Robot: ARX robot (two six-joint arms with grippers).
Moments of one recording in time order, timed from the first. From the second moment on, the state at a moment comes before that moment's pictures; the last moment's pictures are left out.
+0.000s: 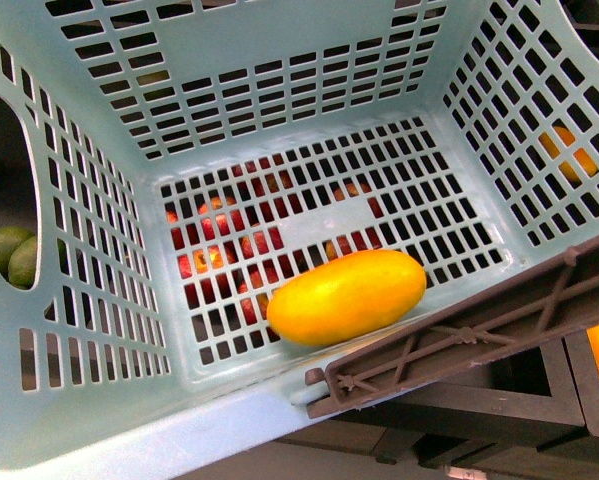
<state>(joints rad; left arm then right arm) -0.66 1.44 1.09 -0.09 0.11 -1.01 0.18 1.10 0.54 0.42 0.16 0.17</state>
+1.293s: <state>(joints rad) -0.66 1.44 1.09 -0.09 0.11 -1.01 0.00 0.60 0.06 0.53 0.00 0.00</state>
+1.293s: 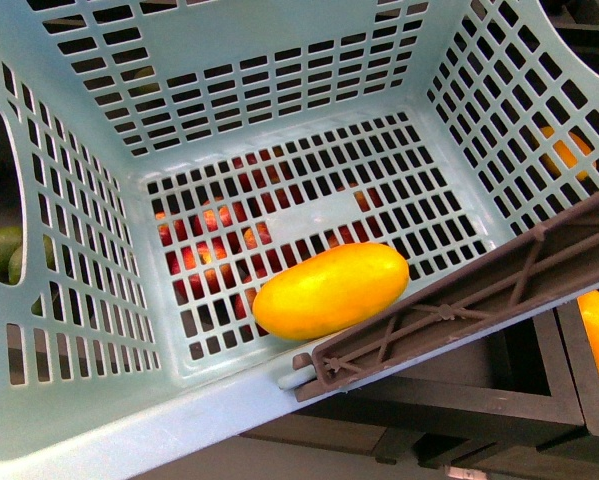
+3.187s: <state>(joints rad) -0.66 1.44 1.10 -0.09 0.11 -1.01 0.00 0.59 0.05 0.53 0.00 0.00</state>
